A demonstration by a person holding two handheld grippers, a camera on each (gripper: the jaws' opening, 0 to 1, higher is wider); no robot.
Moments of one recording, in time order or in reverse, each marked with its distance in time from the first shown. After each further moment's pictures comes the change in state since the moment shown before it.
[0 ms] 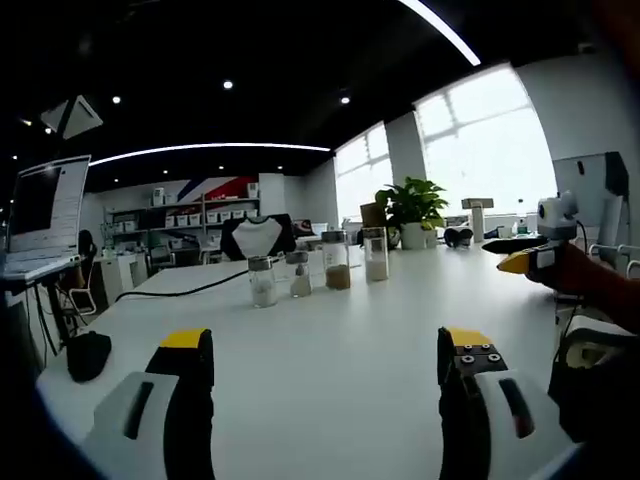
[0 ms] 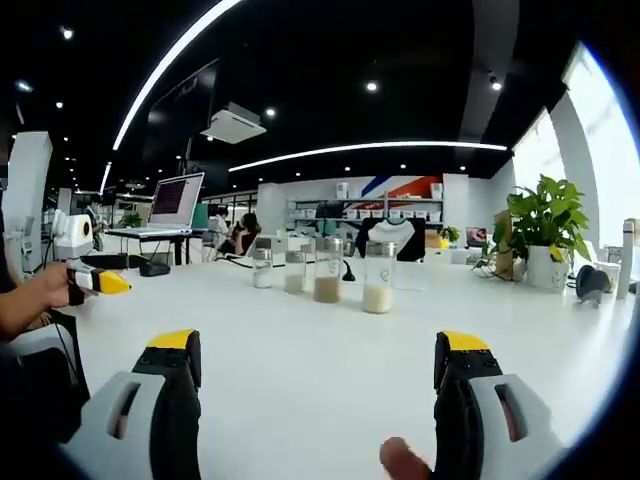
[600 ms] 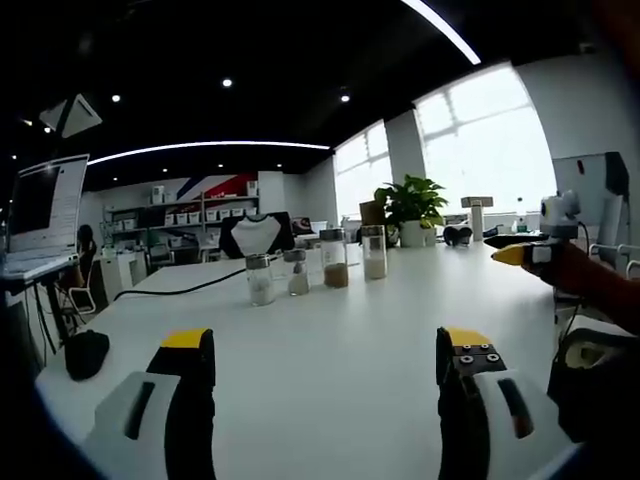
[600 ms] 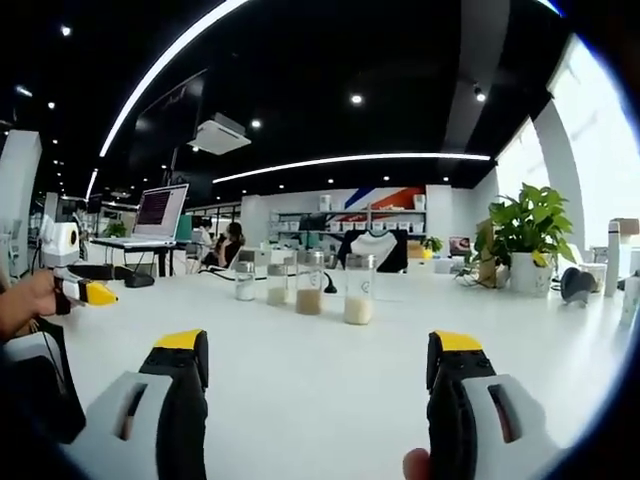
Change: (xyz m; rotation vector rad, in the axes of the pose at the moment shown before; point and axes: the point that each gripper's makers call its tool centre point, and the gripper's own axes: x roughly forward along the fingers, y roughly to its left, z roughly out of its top) left arm 0.001 -0.003 -0.002 0.001 0.012 -0.003; right arm -0.006 -0.018 0.009 0.012 -0.060 -0.080
